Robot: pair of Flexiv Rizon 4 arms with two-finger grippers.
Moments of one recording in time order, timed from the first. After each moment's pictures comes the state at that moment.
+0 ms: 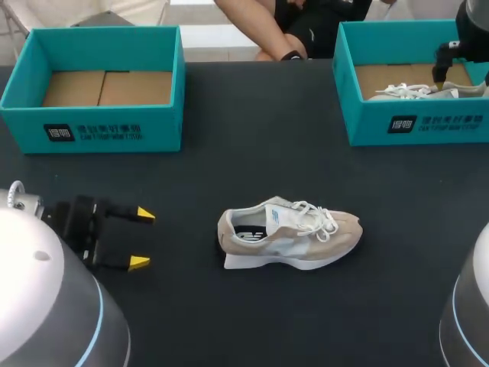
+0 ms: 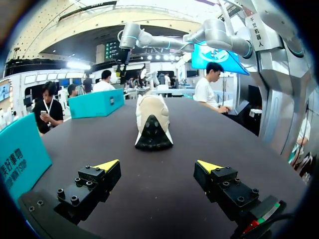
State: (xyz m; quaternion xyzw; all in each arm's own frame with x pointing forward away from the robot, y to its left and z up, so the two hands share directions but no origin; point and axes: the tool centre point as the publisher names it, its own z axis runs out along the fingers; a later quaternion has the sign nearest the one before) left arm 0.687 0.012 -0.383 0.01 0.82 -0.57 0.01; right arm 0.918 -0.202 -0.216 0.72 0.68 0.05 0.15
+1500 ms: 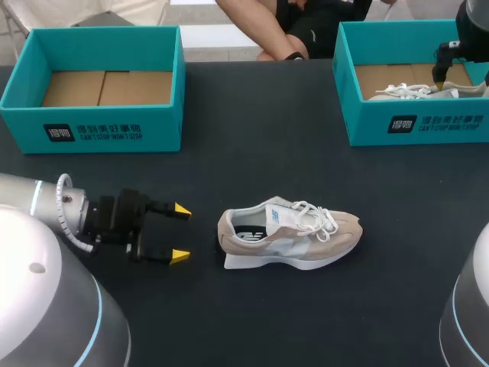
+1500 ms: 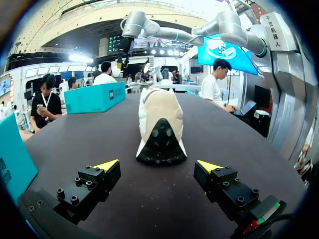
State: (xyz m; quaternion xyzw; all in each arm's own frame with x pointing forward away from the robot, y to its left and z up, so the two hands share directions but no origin) left arm 0.703 -0.063 -0.396 -0.01 0.83 -0.55 0.00; right arm 0.918 -0.202 -0.216 0.72 0.68 0.05 0.15
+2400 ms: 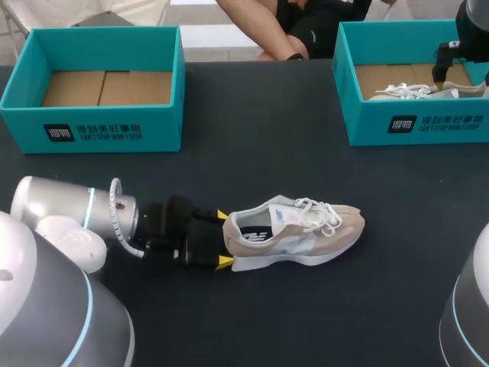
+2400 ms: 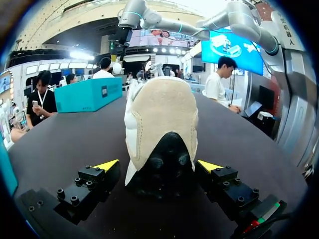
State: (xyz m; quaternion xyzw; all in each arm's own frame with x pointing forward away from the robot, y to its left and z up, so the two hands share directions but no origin) left arm 0.698 -0.142 -0.414 -0.02 0.84 -0.54 0.00; right arm 0.918 -0.202 -0.216 0.72 0.68 0.05 0.15
